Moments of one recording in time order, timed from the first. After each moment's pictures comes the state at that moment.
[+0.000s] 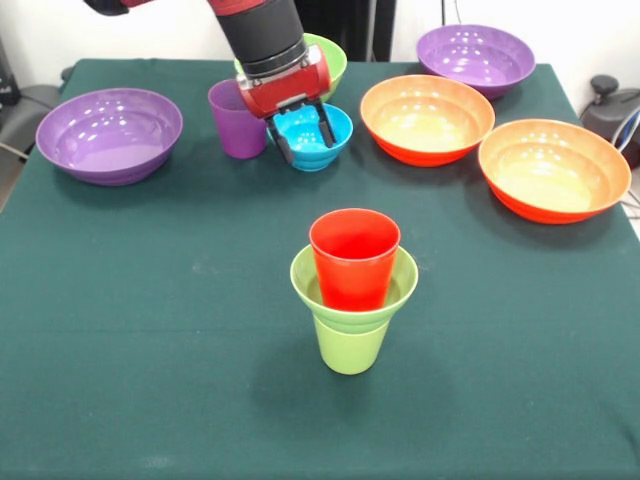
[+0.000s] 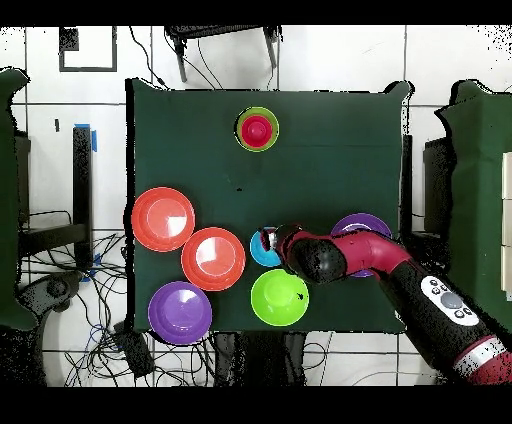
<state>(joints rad) -1.04 -0.39 0.75 1.91 -0.82 0.41 1.76</state>
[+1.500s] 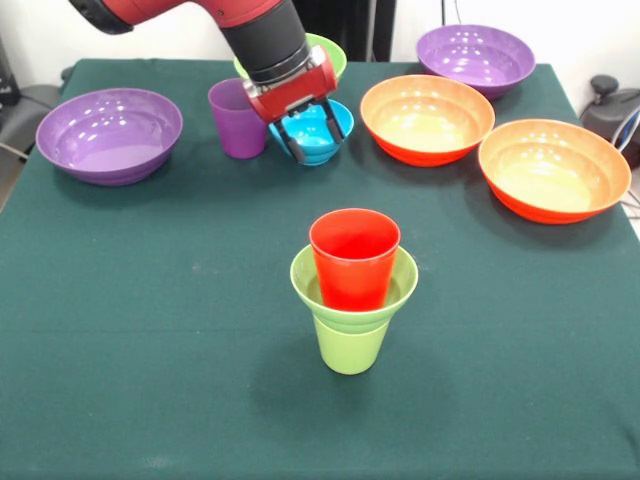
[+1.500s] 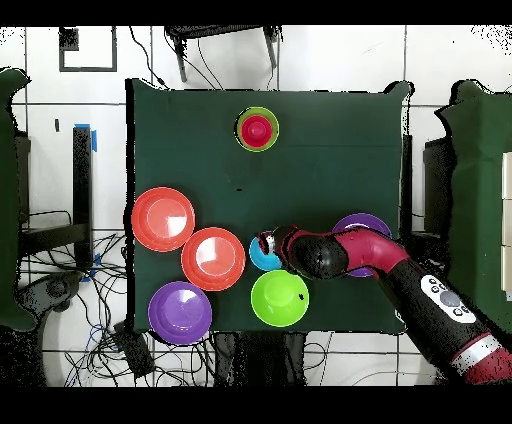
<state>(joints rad) -1.09 -0.32 0.82 1.90 -0.82 0.52 1.63</state>
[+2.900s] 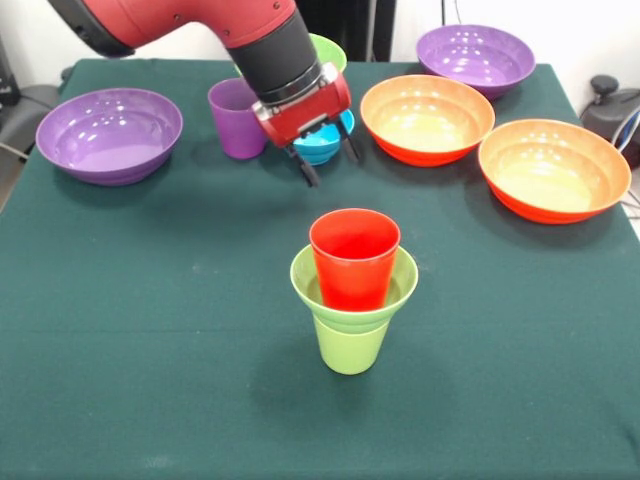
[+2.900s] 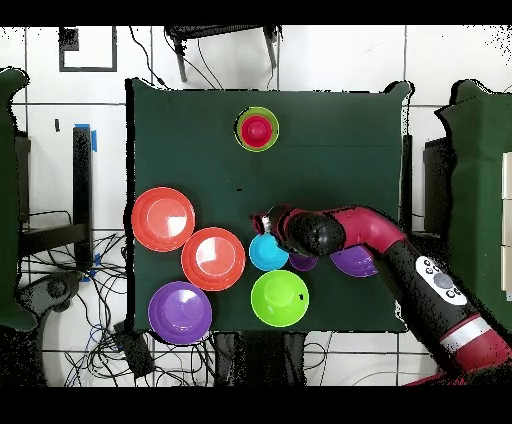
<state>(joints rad) -1.08 -0.26 0.91 1.79 -0.81 0.60 1.59</state>
